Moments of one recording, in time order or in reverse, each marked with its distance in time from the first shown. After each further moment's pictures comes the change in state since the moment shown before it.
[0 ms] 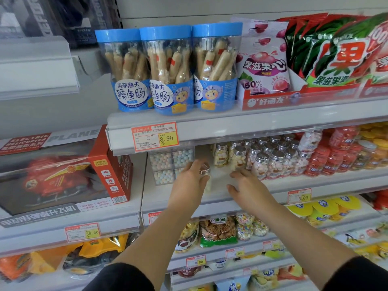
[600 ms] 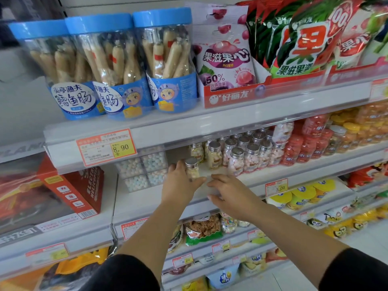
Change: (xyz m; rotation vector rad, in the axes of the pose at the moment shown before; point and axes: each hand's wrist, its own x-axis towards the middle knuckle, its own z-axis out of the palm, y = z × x) left_hand 0.032 0.012 0.042 0.071 -0.157 -0.221; right_hand -0.017 0.018 -0.005 0.014 -0.135 -0.147
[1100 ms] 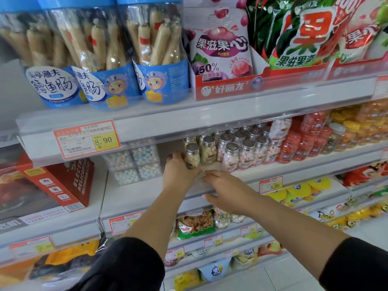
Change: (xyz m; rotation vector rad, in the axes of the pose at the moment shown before) left_hand 0.021 0.014 0.021 -0.114 0.069 -0.086; right_hand -0.001 -0.002 -0.025 -0.011 -0.124 -0.052
